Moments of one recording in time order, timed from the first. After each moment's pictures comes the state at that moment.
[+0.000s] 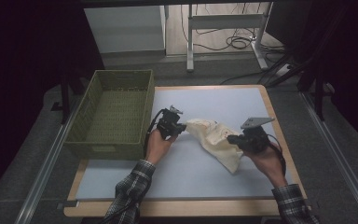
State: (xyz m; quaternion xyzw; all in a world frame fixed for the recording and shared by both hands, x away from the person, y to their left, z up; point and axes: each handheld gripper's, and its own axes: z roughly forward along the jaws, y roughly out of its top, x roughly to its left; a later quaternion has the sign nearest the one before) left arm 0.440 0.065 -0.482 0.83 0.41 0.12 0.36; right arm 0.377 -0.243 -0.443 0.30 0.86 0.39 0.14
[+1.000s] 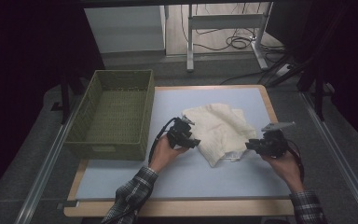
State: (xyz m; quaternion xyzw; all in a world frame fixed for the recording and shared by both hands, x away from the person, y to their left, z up) left arm 0.403 0.032 -0.506 0.86 0.35 0.05 0.36; right arm 0.374 -0.307 -0.480 0.38 0.84 0.36 0.12
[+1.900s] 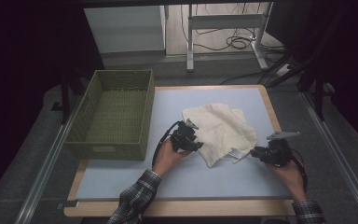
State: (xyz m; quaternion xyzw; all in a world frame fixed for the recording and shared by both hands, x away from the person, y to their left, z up) left arm 0.393 0.018 -0.507 0.87 0.33 0.05 0.37; right arm 0.364 -0.323 -0.504 0.42 0.83 0.36 0.12
